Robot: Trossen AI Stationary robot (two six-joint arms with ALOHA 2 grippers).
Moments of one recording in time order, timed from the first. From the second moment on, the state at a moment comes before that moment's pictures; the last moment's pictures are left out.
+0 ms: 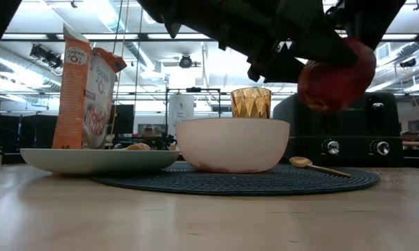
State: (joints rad) left arm -0.22 2.09 1.42 0.27 -0.22 -0.06; right arm 0.43 1.62 1.41 -1.29 0.16 0.53
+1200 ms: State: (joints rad) left arm -0.23 2.10 1.42 0.30 -0.22 -0.02; right arm 0.42 1.62 1.41 -1.27 0.17 0.52
